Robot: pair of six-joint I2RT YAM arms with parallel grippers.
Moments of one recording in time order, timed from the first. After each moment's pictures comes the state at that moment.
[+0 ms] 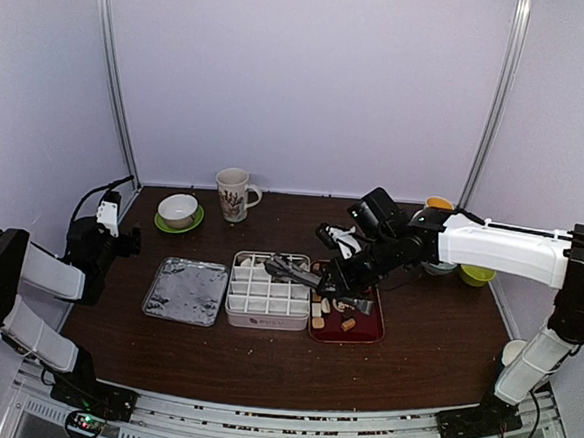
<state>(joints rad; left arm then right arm) 0.02 1.42 0.33 0.97 -0.11 0.19 0.83 1.62 1.26 -0.60 -0.32 0.34</state>
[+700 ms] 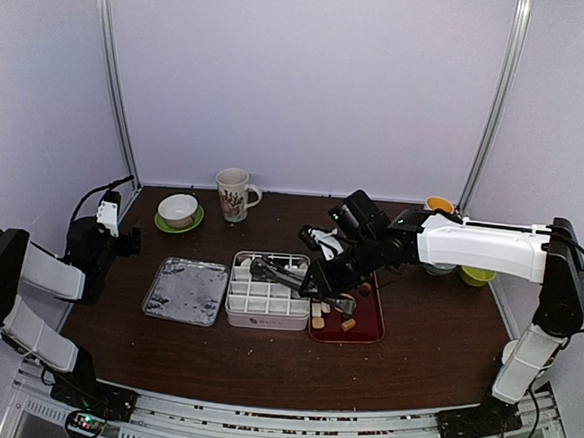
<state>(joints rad) 0.02 1.42 0.33 0.97 -0.11 0.19 0.86 1.73 1.33 -0.56 -0.32 0.35</state>
